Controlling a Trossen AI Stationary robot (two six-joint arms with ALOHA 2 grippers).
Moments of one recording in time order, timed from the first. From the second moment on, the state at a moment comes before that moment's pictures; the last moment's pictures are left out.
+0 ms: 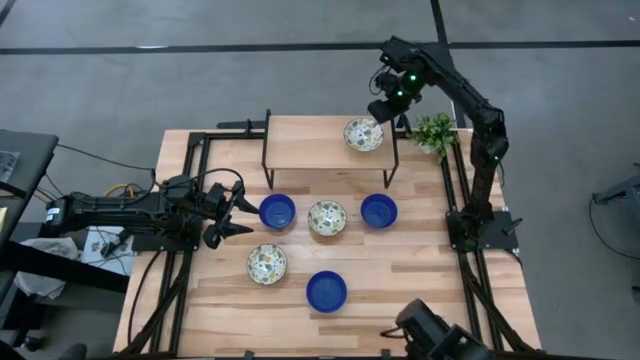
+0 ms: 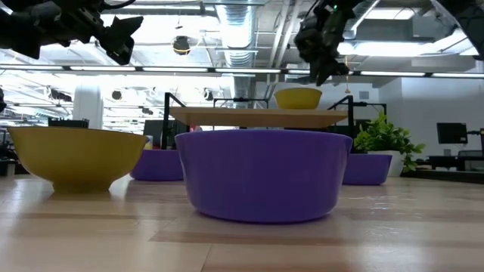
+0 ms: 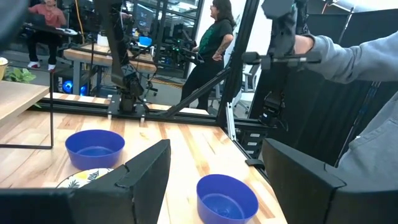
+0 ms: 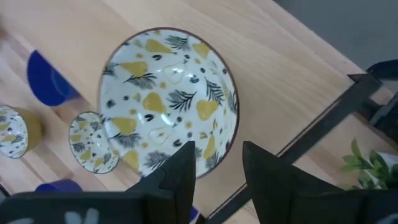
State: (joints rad) left arm 0.09 0.36 0.21 0.37 0.41 -0.19; right arm -0.85 1.91 2.14 -1.57 -0.31 0.01
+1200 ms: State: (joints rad) left arm 0.09 0.36 0.21 0.37 0.41 -0.20; right arm -0.12 1.81 2.14 -1.51 -0.19 -0.22
